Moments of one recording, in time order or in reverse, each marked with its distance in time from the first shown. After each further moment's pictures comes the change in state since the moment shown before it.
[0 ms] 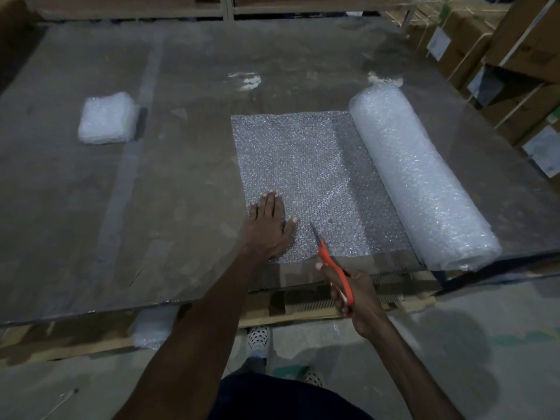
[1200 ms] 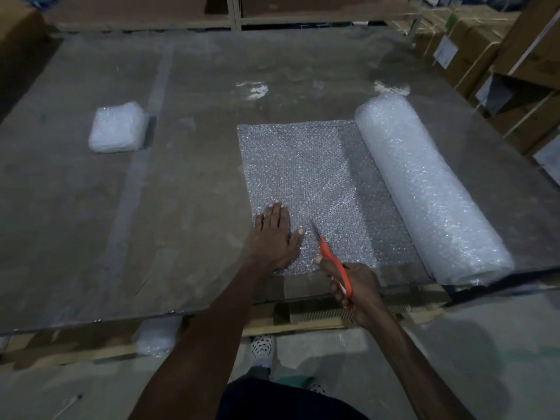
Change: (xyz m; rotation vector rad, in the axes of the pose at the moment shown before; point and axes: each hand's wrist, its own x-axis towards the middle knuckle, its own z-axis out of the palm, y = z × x) left_hand -0.002 0.000 -0.001 0.000 0.001 -0.003; right_hand 0.019 -0.027 0.014 -0.066 0.021 -0.036
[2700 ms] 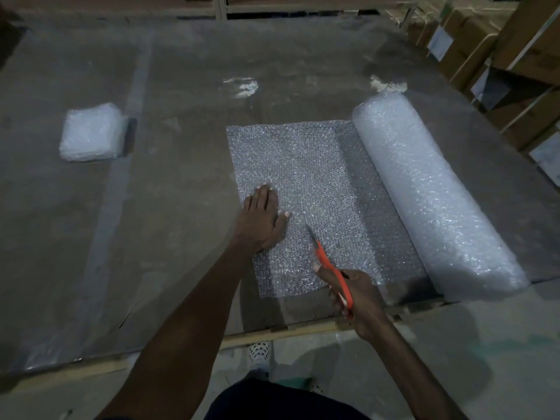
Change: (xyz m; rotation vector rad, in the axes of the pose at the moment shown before) left_hand 0.080 -0.048 -0.013 -0.003 0.050 0.093; right_hand 0.024 -0.014 0.012 0.010 0.017 0.037
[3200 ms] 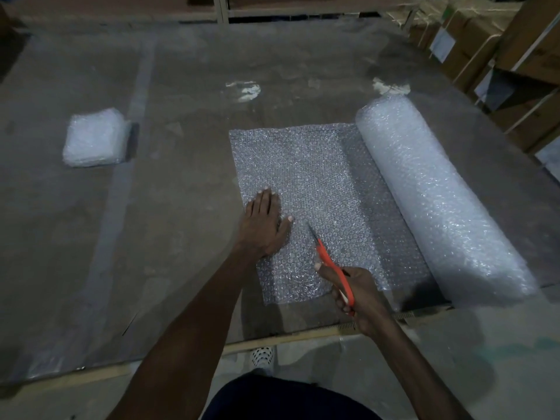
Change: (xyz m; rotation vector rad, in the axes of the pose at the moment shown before) left_hand 0.001 -0.001 0.002 0.012 -0.022 -0.038; right_hand 0.017 -0.003 0.003 0.026 -0.050 0.006
